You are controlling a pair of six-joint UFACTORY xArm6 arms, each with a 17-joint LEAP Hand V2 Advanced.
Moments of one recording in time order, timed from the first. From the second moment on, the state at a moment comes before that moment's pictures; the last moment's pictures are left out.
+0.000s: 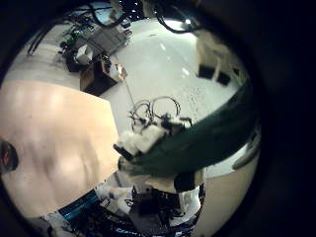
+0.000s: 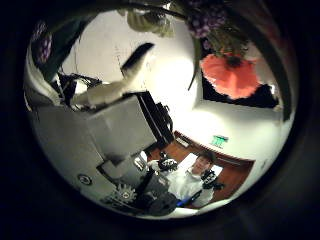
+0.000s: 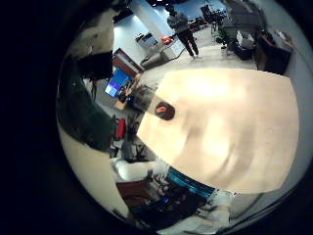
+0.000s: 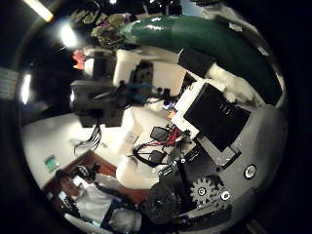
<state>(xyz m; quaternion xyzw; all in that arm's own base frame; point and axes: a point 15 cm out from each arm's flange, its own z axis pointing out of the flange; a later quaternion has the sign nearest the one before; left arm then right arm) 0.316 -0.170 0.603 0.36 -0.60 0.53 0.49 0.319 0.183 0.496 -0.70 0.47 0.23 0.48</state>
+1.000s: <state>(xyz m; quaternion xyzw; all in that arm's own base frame) 0.343 -0.118 0.623 0.35 -0.58 0.60 0.42 0.350 0.153 0.442 -0.65 0.54 0.22 0.48</state>
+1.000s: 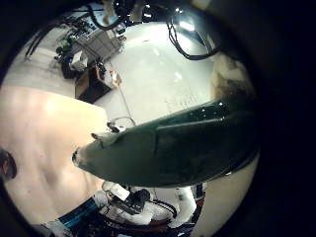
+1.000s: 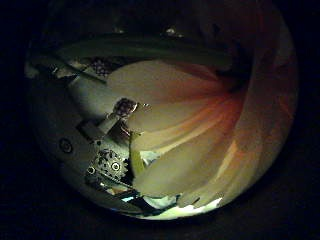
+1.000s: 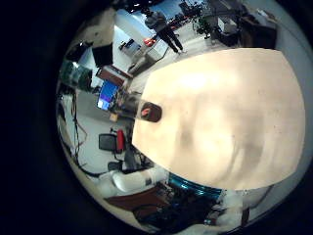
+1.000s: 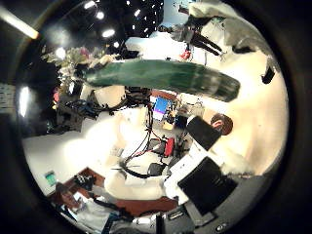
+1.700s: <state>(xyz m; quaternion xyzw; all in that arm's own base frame) 0.360 0.022 0.645 0.45 -0.53 0.67 0.27 0.363 0.150 0.429 -0.65 0.55 0.24 0.47</state>
